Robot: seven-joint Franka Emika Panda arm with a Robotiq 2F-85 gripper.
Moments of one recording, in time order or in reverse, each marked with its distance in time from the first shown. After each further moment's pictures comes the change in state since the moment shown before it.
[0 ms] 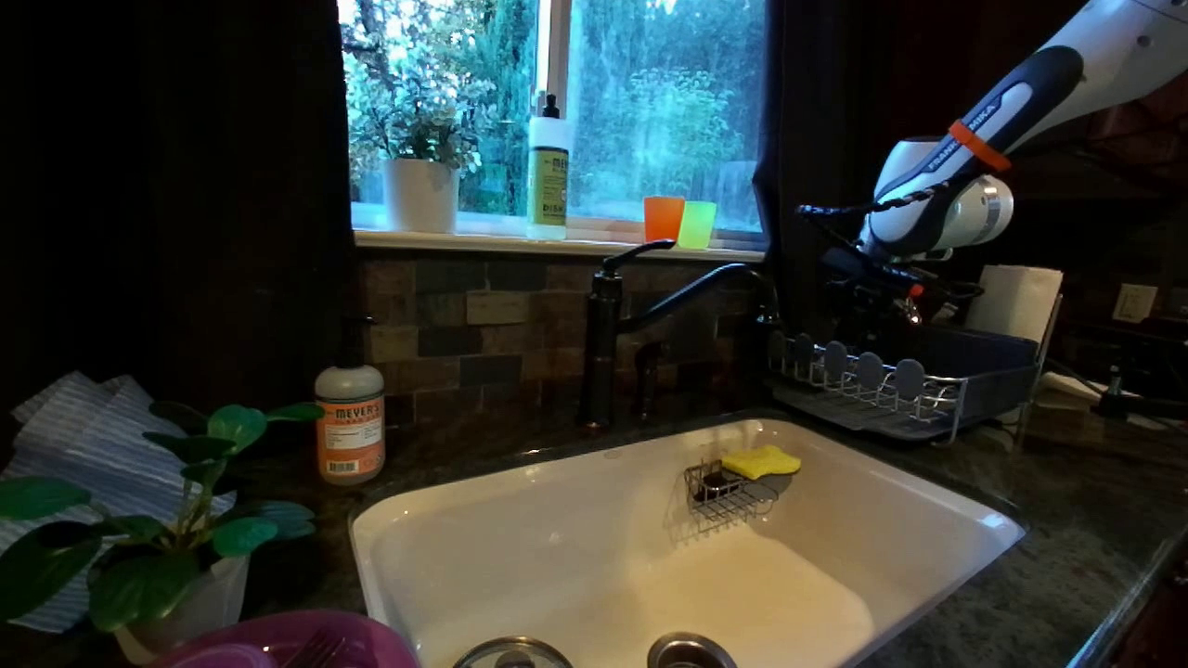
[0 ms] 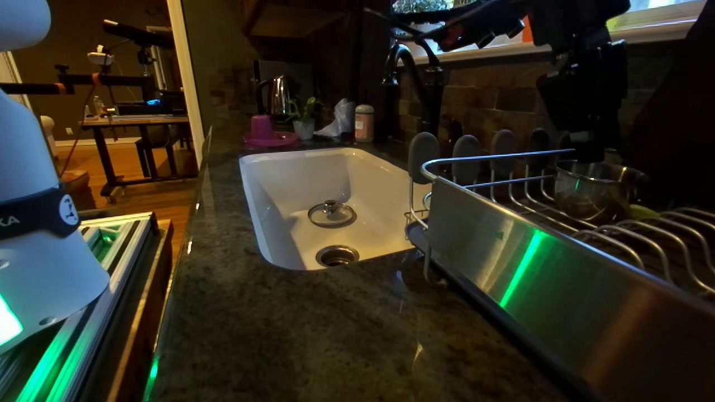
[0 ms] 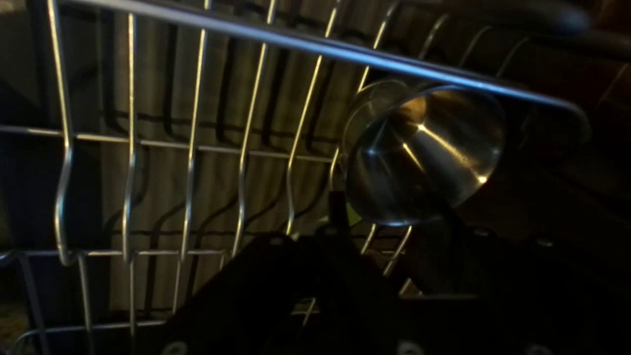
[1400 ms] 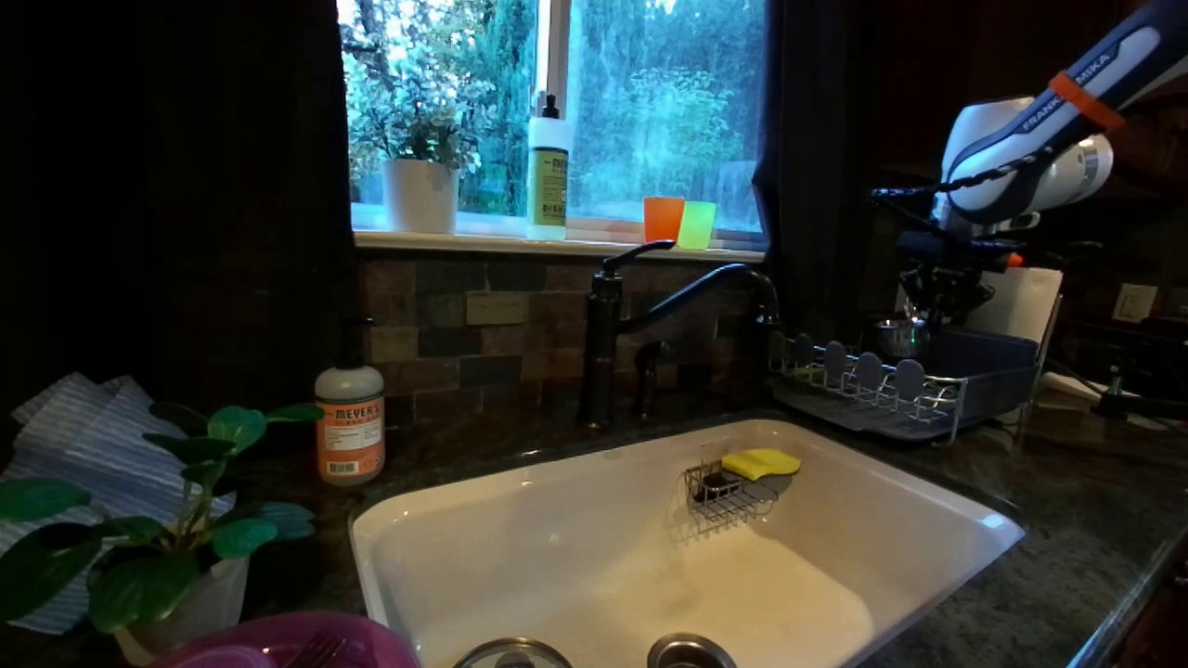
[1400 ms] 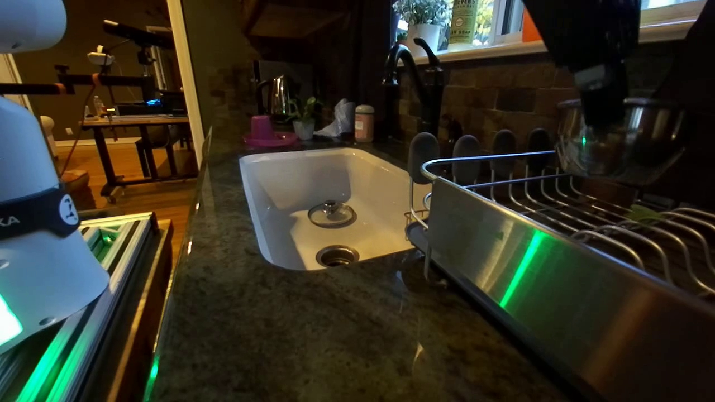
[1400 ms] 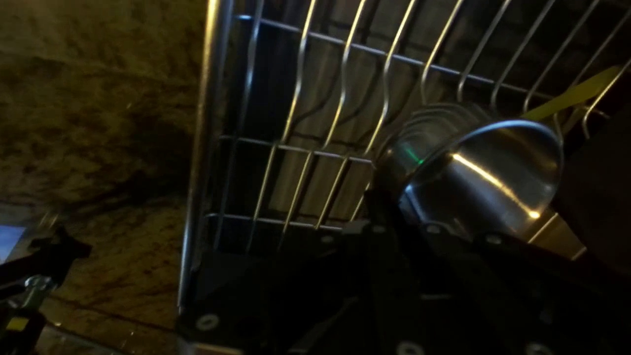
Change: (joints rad) arm -0.213 -0.234 0.085 -0.137 -0.163 -0.178 -0.049
